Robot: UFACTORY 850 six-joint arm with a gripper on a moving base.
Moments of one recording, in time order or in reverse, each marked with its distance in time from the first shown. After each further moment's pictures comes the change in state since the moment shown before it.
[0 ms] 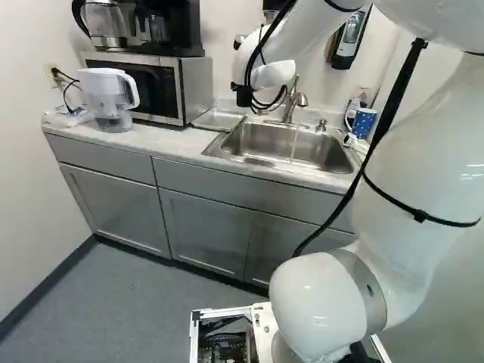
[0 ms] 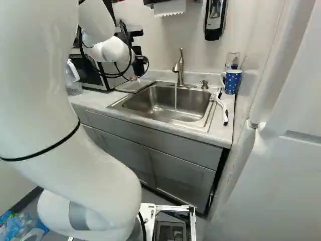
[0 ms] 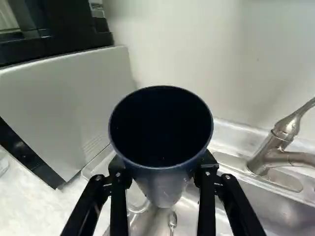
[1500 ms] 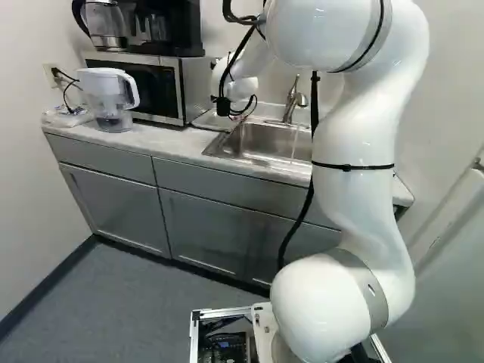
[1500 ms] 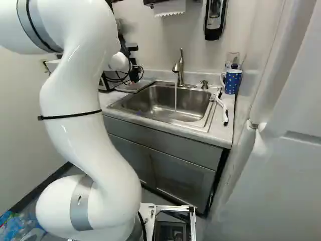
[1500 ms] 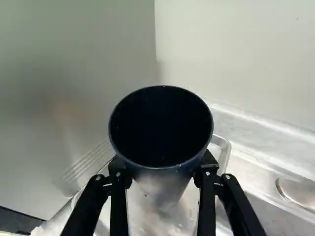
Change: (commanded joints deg) arm 4.4 -22.3 -17.5 0.0 0.0 0.0
